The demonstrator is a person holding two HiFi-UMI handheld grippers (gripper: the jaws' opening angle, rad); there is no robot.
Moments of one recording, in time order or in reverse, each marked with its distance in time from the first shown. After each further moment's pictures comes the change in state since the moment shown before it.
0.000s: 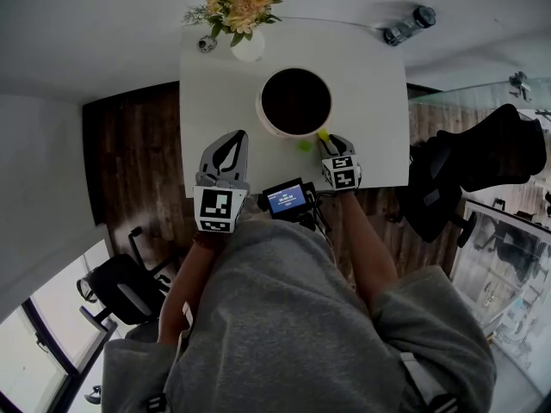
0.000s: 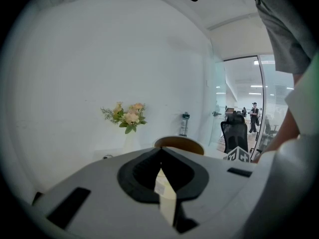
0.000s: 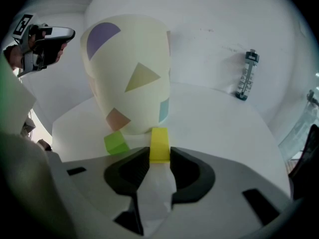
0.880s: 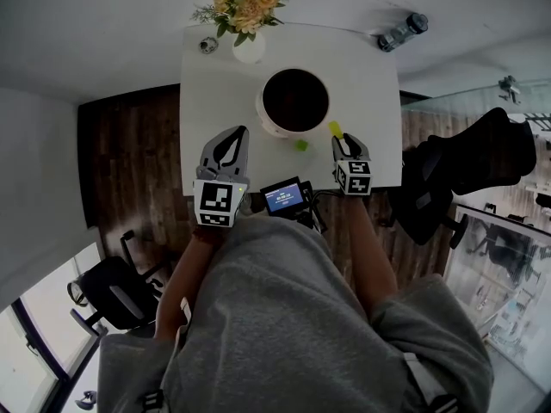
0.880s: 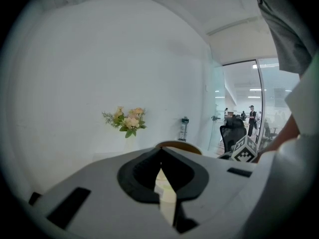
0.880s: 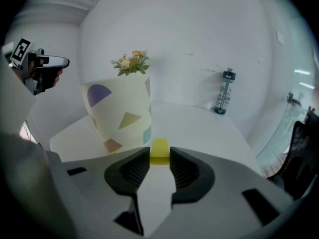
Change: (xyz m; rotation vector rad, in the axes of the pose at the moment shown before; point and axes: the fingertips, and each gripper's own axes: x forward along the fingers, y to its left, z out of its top) left arm -0.009 0.000 0.009 -0.012 -0.052 -0.008; right arm -0.063 -0.036 0.037 0.079 -0.147 -0.111
